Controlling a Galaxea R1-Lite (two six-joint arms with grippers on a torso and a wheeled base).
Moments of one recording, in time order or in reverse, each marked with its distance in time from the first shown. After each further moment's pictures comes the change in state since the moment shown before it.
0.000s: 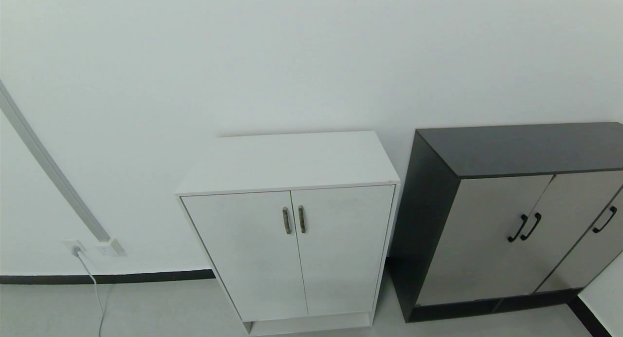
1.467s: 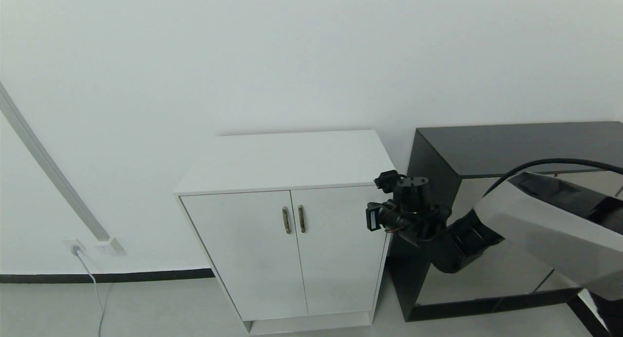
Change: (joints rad) left arm 0.000 0.000 0.000 0.000 -0.001 0.002; right arm 0.650 1.700 -0.817 -0.838 -0.253 0.079
